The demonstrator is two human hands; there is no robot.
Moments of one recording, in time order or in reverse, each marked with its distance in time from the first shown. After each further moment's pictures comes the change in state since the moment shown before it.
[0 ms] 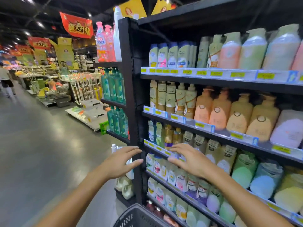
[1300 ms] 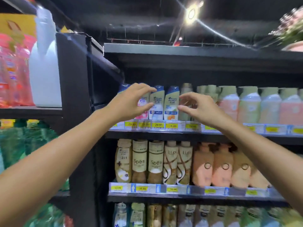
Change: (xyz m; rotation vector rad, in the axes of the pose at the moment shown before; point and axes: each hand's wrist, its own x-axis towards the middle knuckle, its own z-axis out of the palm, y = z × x) left_hand 0.439 -0.052 -0.279 -0.113 0.591 0.952; right_hand 0.287 -0.020 -0.255 -0.230 0.791 0.409
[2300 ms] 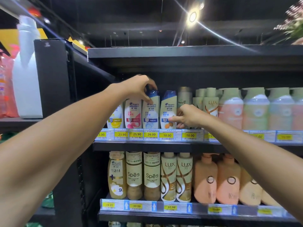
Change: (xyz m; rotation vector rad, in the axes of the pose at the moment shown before) left_hand 0.127 -0.026 0.018 0.047 -0.284 -0.075; right_hand 0.065 0.050 0.035 0.068 -0.385 0.286
